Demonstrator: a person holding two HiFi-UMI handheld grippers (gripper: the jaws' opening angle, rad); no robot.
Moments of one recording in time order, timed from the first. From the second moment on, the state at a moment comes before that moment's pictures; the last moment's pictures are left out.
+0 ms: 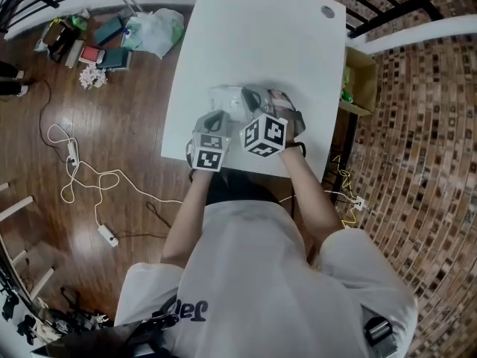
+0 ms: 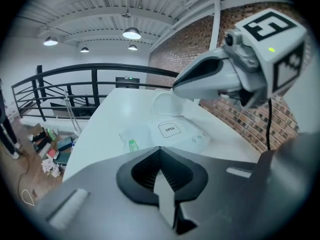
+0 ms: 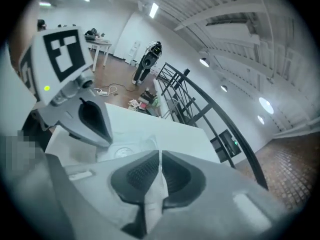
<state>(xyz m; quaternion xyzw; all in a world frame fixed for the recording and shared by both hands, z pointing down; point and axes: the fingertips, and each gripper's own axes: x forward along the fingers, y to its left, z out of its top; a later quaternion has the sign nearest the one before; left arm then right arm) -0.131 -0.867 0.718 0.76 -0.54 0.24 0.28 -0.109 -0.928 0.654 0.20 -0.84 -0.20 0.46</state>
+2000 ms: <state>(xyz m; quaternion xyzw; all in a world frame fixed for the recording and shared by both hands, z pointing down) -0.010 -0.541 0.374 0.83 -0.56 0.00 0.02 0.059 -0.544 0.413 0.41 -0.90 0.12 0.02</state>
